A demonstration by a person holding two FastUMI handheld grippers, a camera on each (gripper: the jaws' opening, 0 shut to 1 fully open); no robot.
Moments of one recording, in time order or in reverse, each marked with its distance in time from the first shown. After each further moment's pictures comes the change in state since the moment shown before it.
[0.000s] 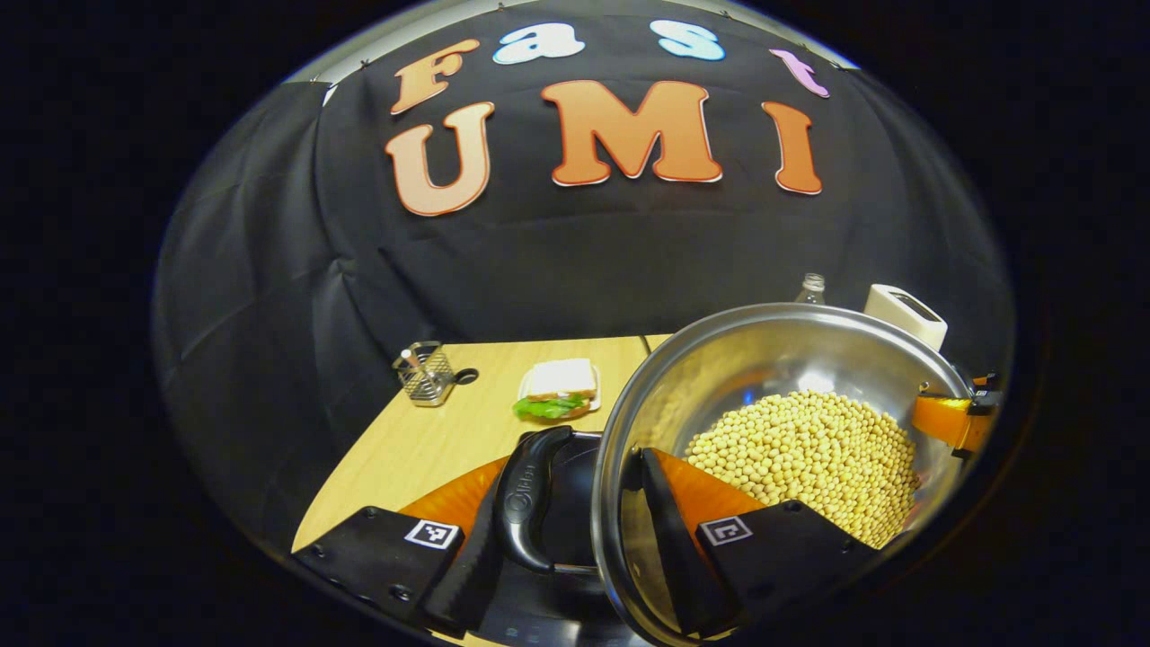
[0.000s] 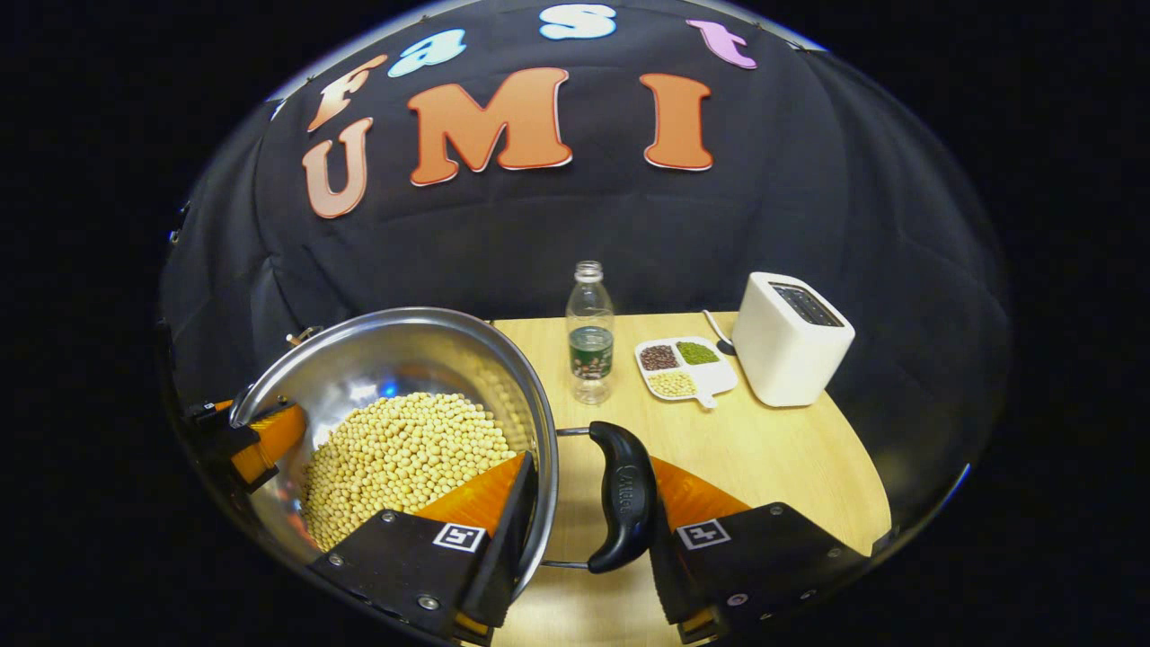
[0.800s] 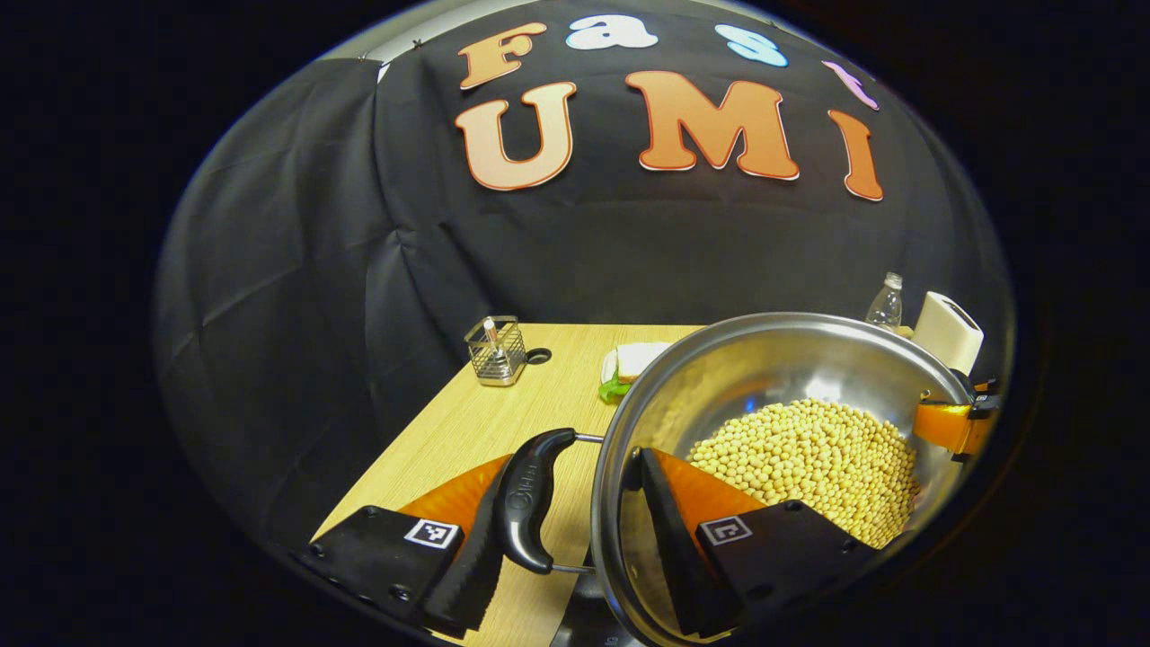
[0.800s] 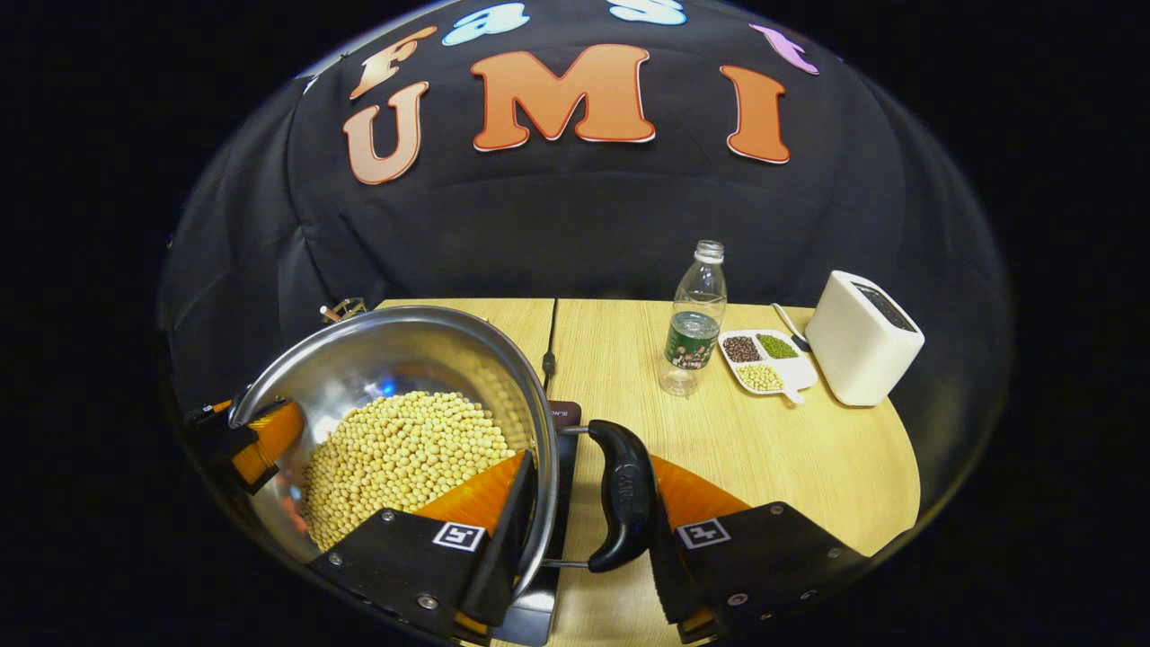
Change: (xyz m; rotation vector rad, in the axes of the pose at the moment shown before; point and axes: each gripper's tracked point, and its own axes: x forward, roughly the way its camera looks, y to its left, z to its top) left arm 0.027 0.087 -0.035 -0.061 0.038 0.103; right arm 0.040 0.089 -0.018 -0.053 0.058 0.074
